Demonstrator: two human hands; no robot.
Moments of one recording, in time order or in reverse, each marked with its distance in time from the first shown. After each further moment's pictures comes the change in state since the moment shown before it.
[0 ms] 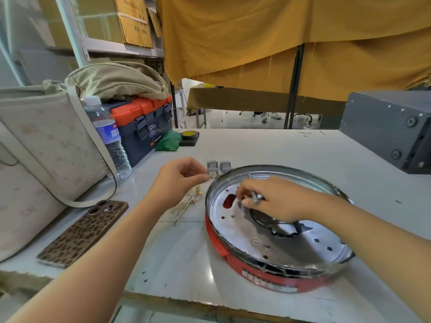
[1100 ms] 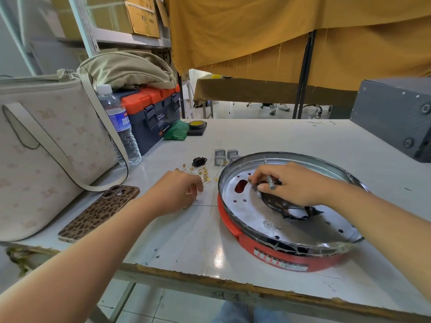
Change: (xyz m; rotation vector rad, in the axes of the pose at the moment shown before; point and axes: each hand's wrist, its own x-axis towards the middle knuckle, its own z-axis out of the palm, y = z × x) left_hand -0.027 -0.023 -0.018 0.789 -0.344 0.167; right_hand -0.008 0.017 0.005 0.096 0.064 0.007
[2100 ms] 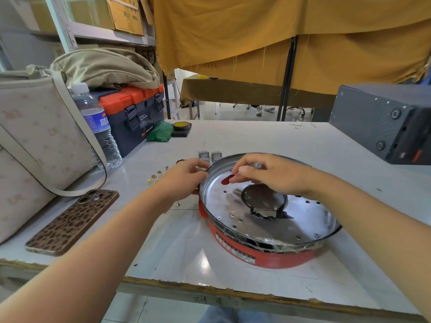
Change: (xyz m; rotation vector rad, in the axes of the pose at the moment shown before) left_hand 0.028 0.052 -0.005 -0.954 0.009 -0.280; right_hand -0.005 -0.019 -0.022 0.485 -0.032 0.083
